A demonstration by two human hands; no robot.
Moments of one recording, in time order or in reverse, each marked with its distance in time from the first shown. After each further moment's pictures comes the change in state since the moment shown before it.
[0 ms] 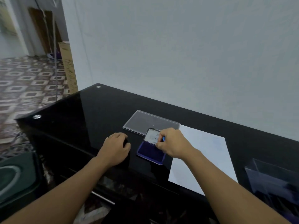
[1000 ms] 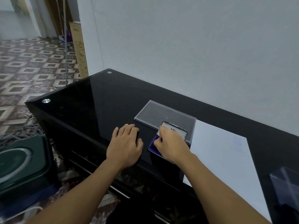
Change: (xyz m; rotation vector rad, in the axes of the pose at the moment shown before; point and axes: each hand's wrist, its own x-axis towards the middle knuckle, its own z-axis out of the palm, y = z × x) left_hand -0.011 -0.006 0.025 0.137 0.155 0.019; right_hand 0.028 -0.015 0.064 -0.075 0.019 -0.055
